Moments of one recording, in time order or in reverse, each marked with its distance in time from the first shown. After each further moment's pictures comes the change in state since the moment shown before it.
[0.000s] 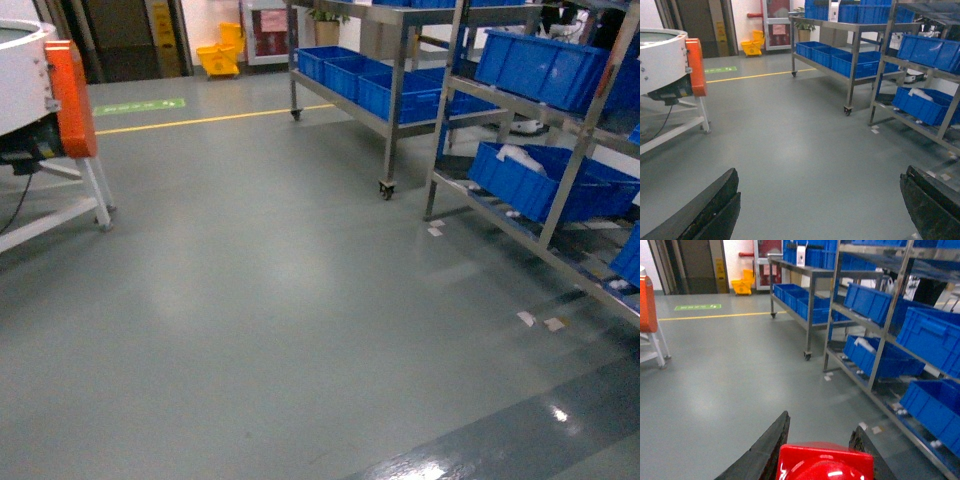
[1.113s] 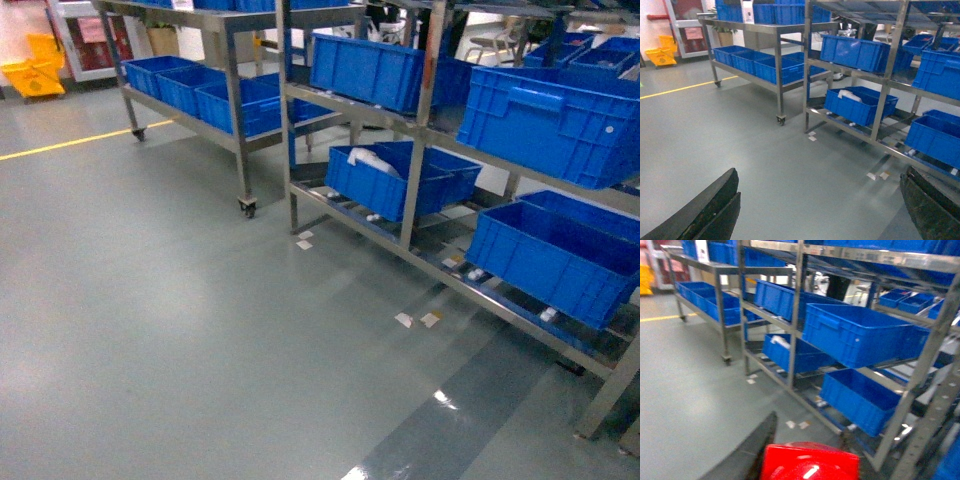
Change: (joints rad) left arm 0.000 0.000 0.000 0.001 0.000 0.000; right arm 0.000 -0.001 0.000 0.000 0.000 0.000
